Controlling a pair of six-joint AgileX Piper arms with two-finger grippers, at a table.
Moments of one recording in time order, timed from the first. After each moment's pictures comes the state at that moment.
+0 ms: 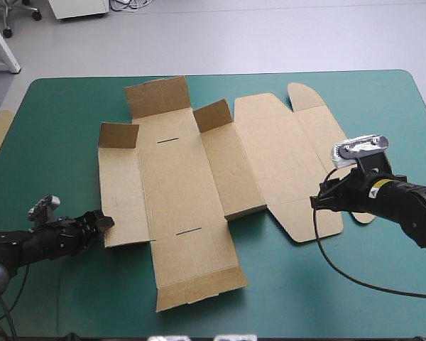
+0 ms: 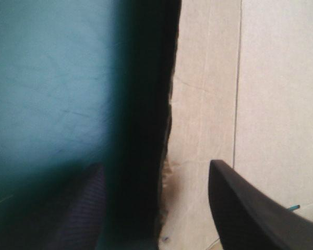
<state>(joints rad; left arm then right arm) 0.47 1.25 -0.47 -1.07 0.78 0.75 0.27 1.01 -0.99 0.07 0.84 -0.06</state>
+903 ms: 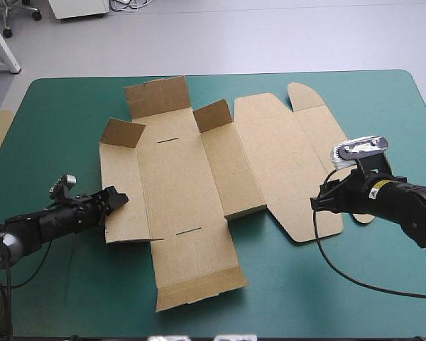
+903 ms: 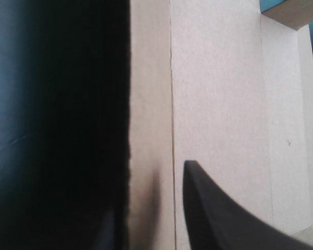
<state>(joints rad) 0.32 1.47 -0.54 -1.47 0.74 1.02 0.27 1.01 -0.99 0.07 0.85 -0.06</state>
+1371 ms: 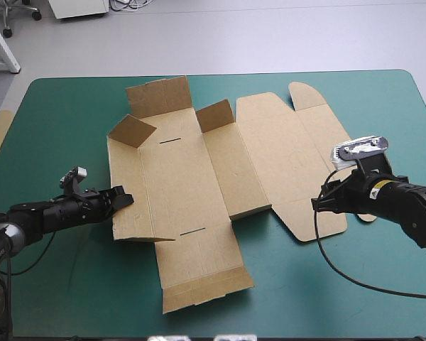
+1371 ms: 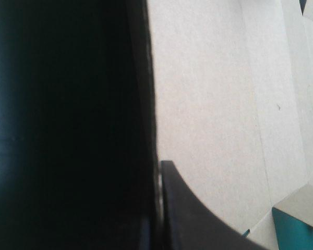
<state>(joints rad) 0.27 1.49 -0.62 -1.34 0.81 1.00 0.27 1.01 -0.99 0.05 0.86 -0.07</state>
